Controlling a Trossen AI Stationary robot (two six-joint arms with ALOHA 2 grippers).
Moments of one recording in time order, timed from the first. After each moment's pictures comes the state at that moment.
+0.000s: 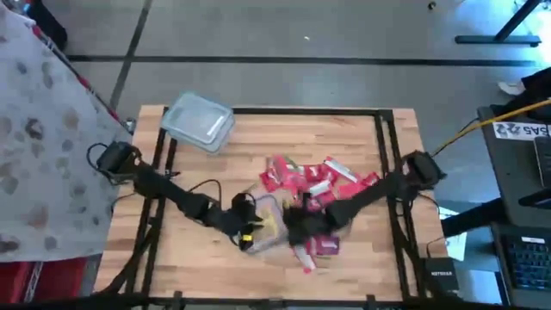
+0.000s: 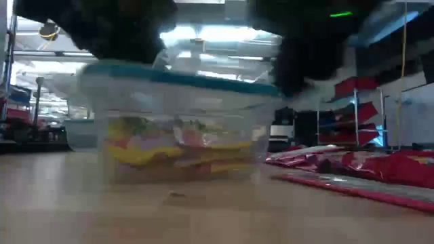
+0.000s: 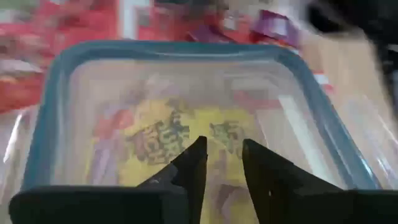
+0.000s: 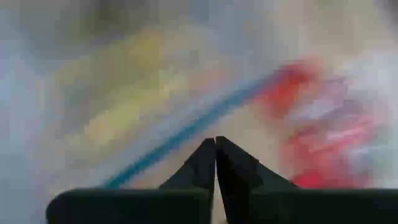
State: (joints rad) left arm -0.48 1.70 0.80 0.11 -0.41 -0.65; right arm 0.34 1.81 1.14 -0.39 0.69 0.43
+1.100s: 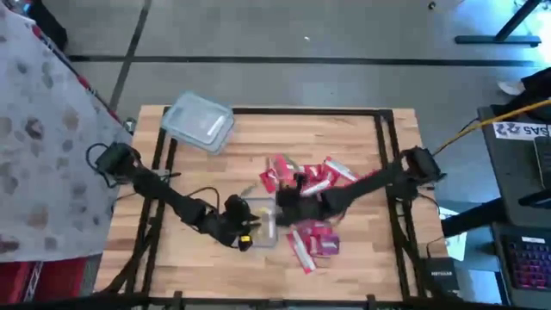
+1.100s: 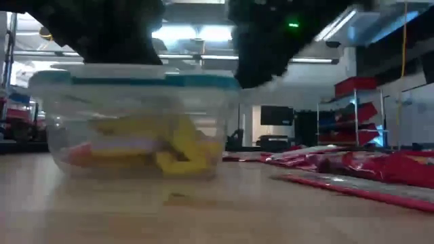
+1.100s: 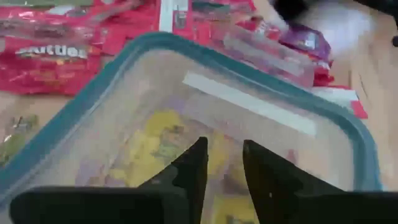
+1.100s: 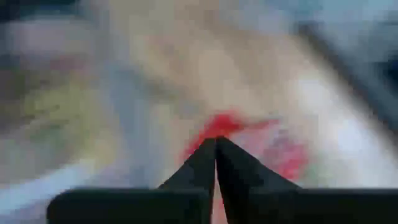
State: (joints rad) left arm -0.53 1.70 0.80 0.04 -0.57 -0.79; right arm 0.29 1.81 1.14 -0.22 0.70 0.31
